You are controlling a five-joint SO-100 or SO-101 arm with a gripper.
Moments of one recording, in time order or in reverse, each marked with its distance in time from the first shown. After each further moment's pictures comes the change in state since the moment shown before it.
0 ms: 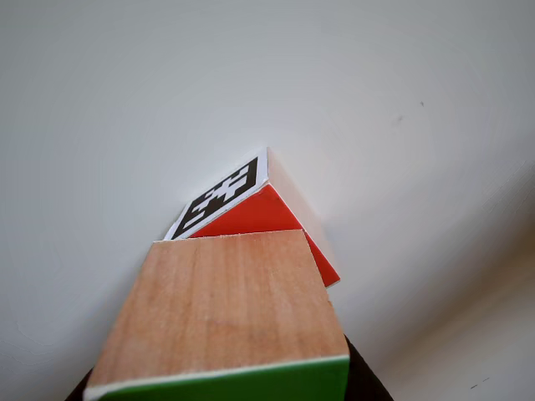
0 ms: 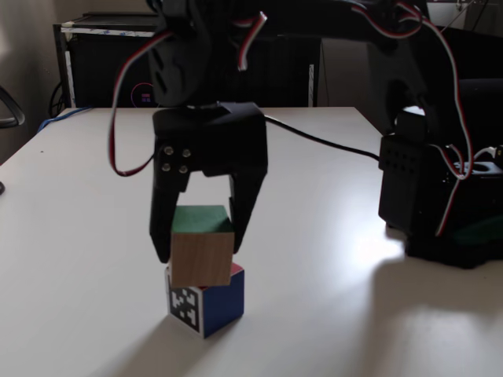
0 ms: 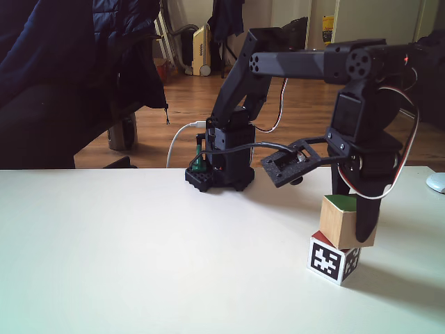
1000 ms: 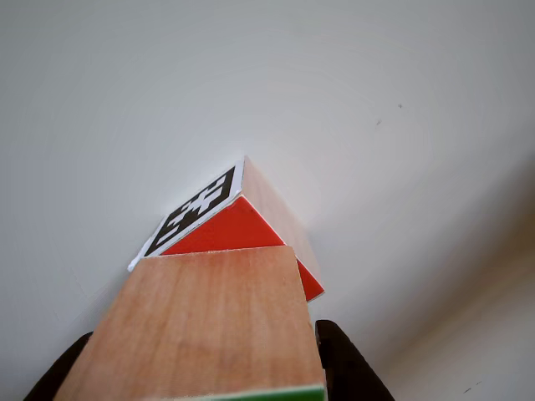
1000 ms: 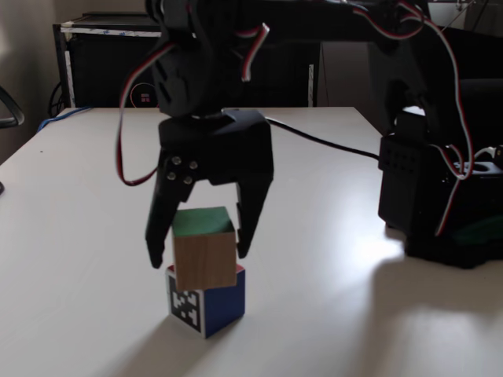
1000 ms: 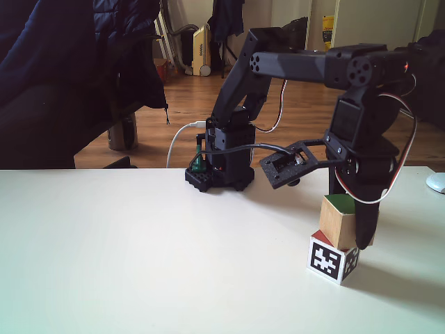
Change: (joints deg) arm -0.4 0.9 2.9 0.0 1.6
